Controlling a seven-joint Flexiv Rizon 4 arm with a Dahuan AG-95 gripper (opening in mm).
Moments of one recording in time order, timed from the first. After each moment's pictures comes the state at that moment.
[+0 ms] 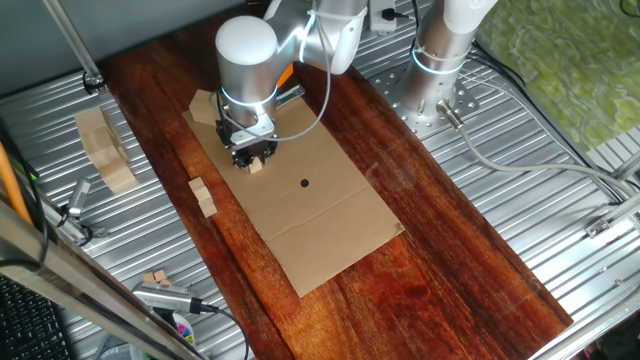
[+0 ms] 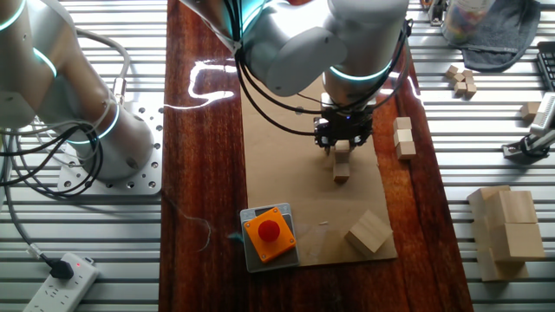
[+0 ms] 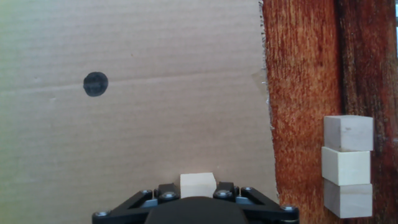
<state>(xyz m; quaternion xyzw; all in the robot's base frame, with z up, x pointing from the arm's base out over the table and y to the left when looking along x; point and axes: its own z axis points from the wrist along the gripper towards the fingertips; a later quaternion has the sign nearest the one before) 0.492 -0.005 0.016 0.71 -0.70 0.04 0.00</state>
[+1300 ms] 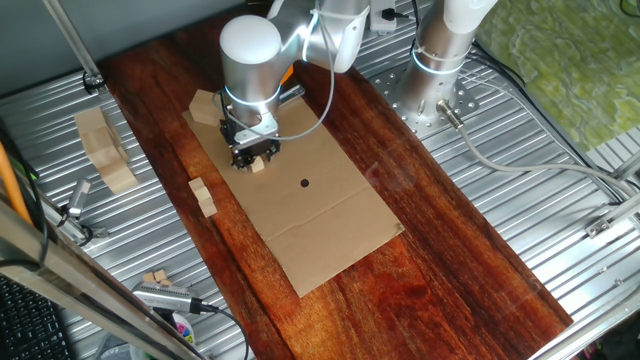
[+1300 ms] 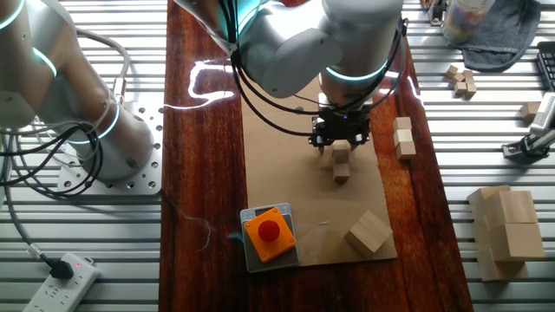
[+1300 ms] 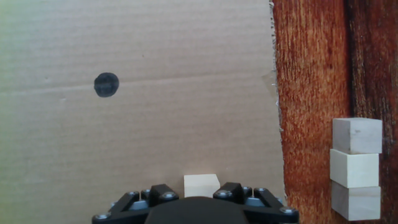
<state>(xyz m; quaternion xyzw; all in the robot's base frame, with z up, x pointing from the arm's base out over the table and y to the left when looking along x) 0.492 -0.006 0.016 0.71 -0.70 0.04 0.00</state>
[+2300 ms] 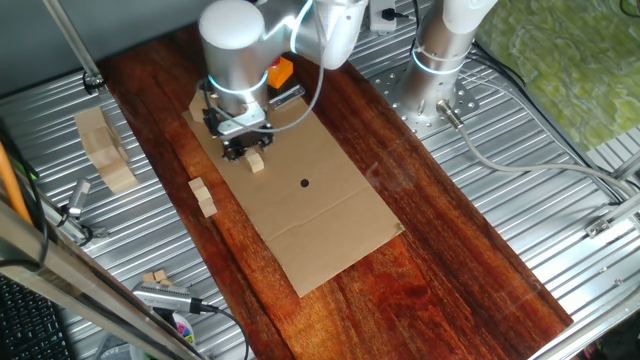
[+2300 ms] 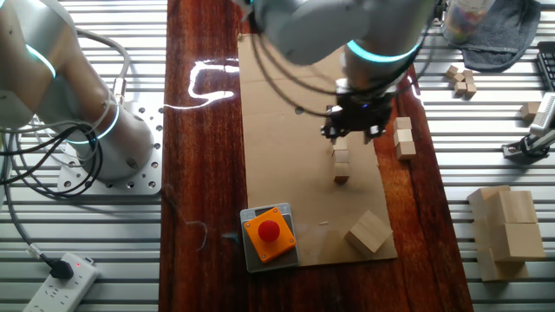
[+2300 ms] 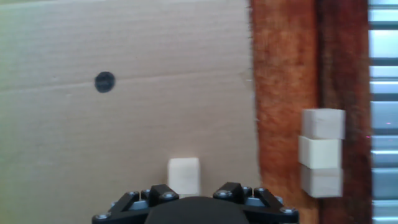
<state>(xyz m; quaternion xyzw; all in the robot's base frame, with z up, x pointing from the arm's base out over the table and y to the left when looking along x) 0.520 -0.009 0.071 0.71 -0.70 0.03 0.02</state>
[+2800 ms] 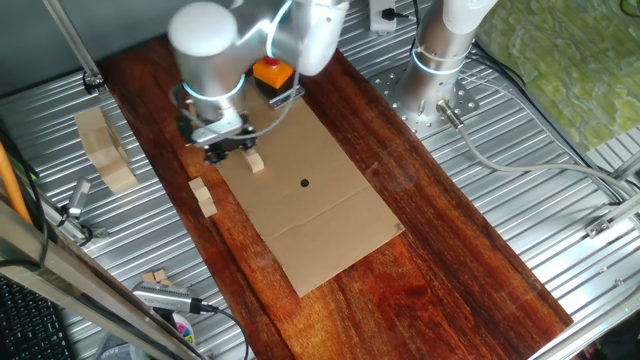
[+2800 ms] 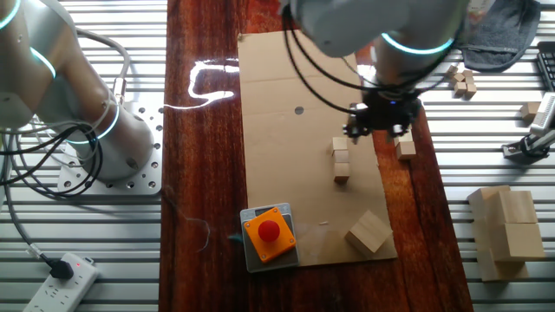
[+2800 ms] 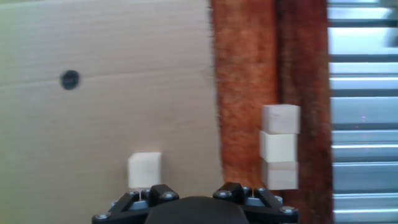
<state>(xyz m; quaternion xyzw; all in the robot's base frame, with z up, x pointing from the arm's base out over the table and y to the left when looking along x) 0.566 -0.015 0.071 0.71 -0.70 0.03 0.02</state>
